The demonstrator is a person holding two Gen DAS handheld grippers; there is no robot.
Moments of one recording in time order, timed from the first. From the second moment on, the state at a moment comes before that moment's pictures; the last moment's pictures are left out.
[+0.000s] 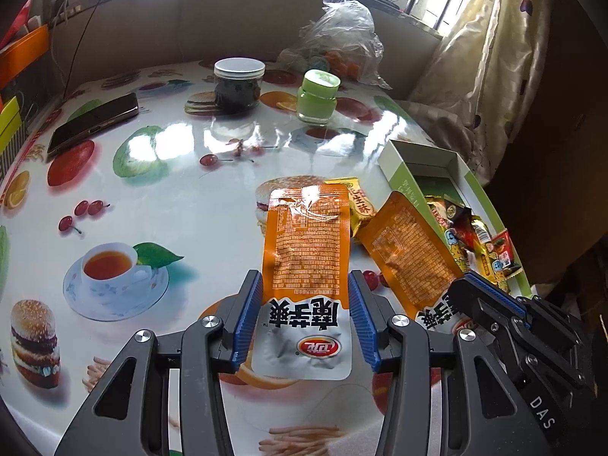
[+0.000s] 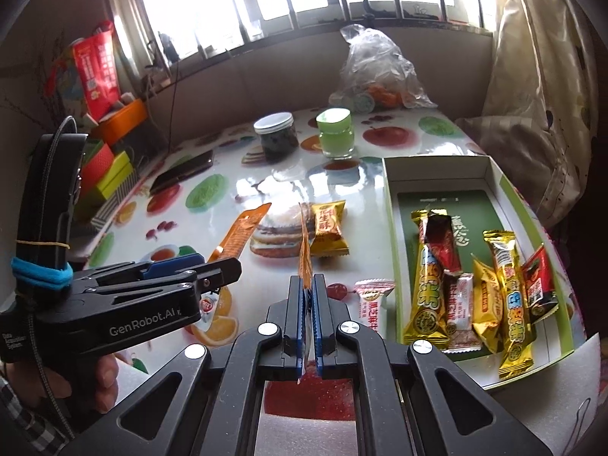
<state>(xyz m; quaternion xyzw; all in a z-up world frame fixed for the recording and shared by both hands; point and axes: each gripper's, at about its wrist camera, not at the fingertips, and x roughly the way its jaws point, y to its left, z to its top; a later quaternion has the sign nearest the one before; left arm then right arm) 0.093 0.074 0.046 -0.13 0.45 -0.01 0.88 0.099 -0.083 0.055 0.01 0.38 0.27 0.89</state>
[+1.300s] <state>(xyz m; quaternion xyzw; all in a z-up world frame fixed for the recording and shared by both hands) 0.139 -0.035 0.085 -0.07 0.43 -0.11 0.89 0.111 -0.190 0.083 0.08 0.34 0.17 0.92</state>
